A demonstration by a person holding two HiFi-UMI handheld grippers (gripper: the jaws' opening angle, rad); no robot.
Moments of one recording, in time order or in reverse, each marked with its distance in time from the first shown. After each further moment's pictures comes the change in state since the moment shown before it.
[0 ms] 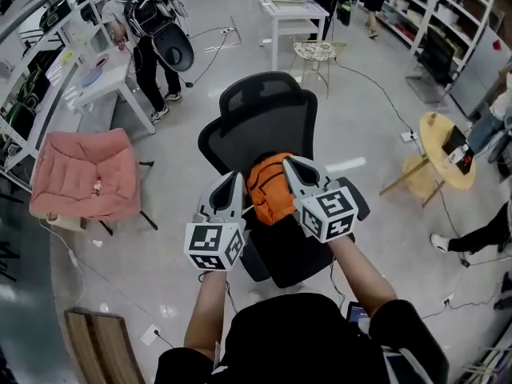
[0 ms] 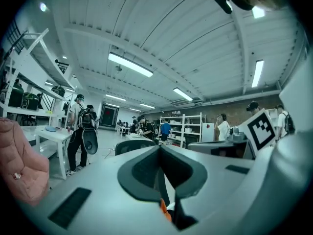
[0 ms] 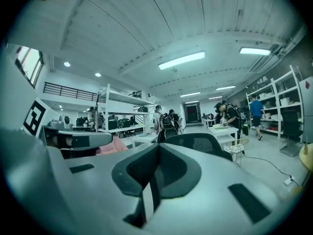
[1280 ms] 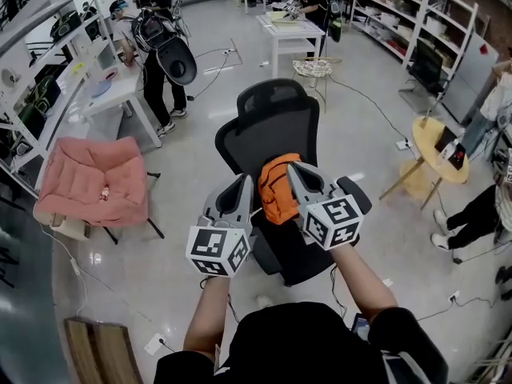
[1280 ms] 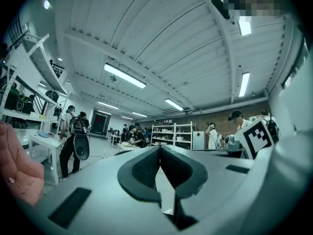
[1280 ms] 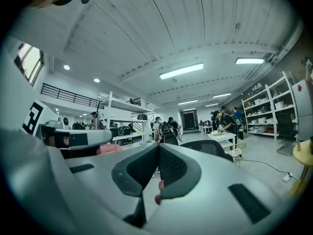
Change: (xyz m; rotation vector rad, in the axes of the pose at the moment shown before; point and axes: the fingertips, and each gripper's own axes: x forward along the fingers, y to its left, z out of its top) left arm -0.119 -0.027 0.043 0.020 -0.110 -0.107; right arm -0.070 0.105 0.026 0.008 -0.101 -0.049
